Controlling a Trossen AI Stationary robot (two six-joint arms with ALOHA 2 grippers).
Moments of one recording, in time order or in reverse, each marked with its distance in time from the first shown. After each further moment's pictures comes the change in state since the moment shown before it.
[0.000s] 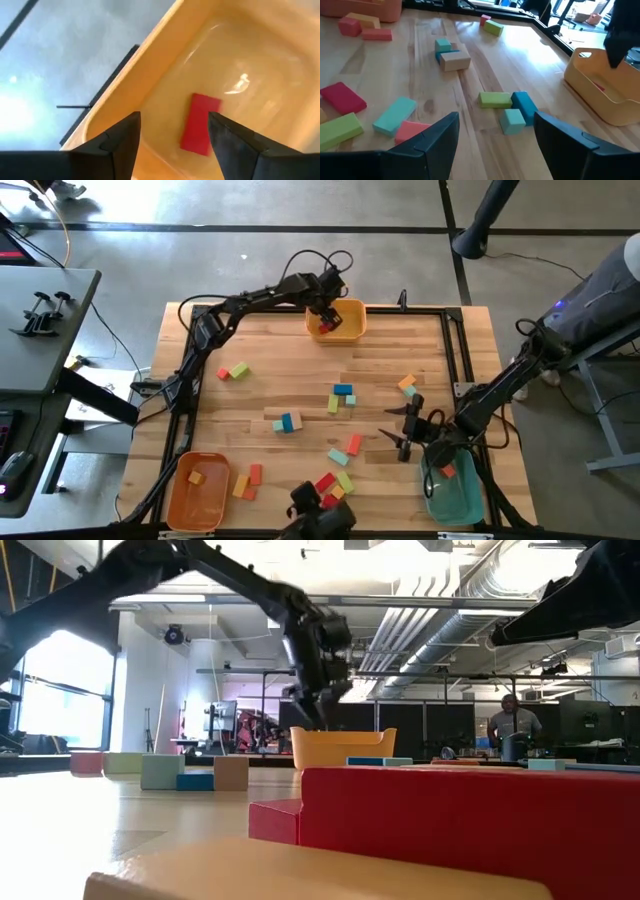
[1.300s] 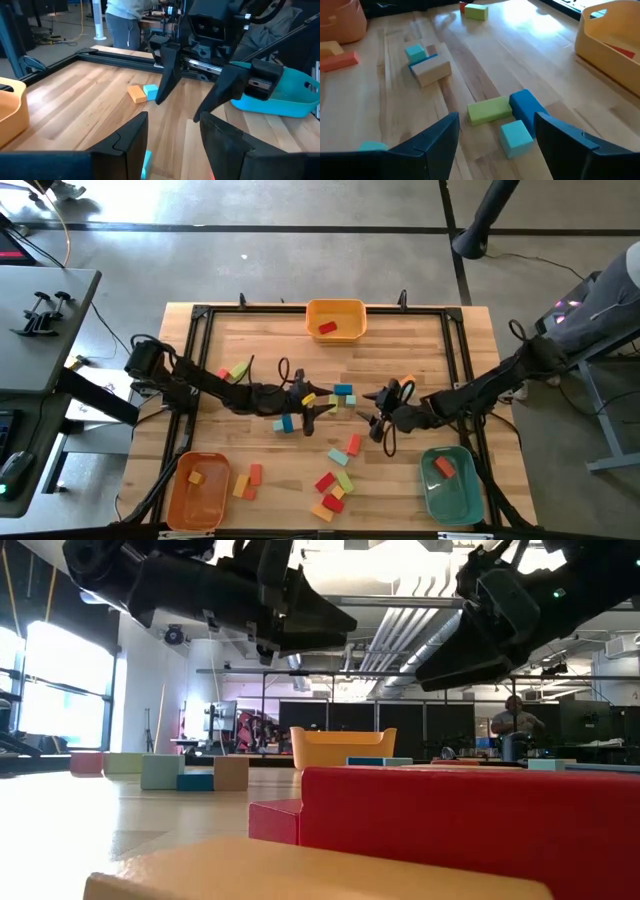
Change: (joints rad) left arm -0.730 -0.596 -1.356 1.691 -0.177 -0.125; right arm -0.377 0.153 0.000 0.291 -0.335 -0.005
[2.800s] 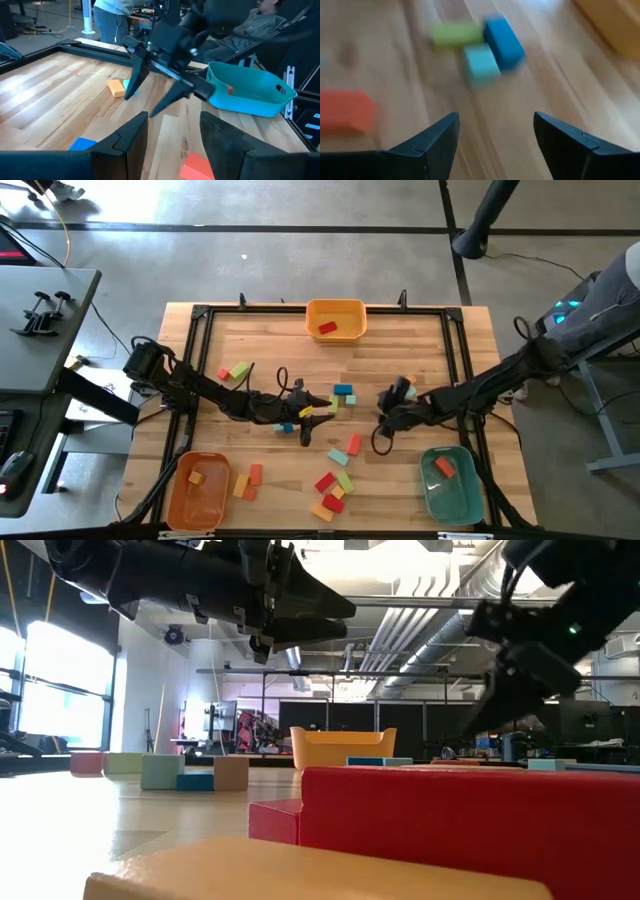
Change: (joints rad) left arm -0.071 0.000 0.000 -0.002 -0.021 -0.086; right arm -0.042 -0.032 0.025 -0.466 -0.074 0.042
